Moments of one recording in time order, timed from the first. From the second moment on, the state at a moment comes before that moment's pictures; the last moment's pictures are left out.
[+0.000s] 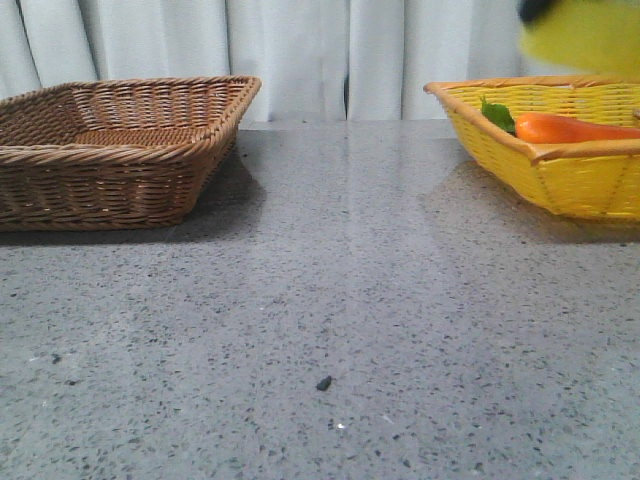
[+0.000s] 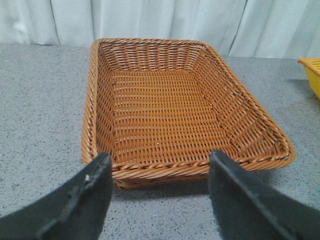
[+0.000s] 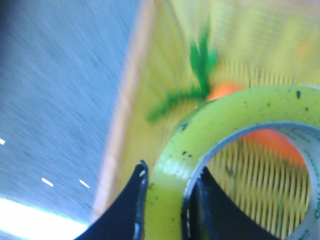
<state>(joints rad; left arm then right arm) -0.18 0.44 -0.49 -0.19 0.41 0.03 0.22 1.51 -1.50 0.03 0.88 -0.02</state>
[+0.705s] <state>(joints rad) -0.18 0.44 -0.49 -0.21 0.42 0.03 0.52 1.86 -1.70 0.05 0.84 -0.01</state>
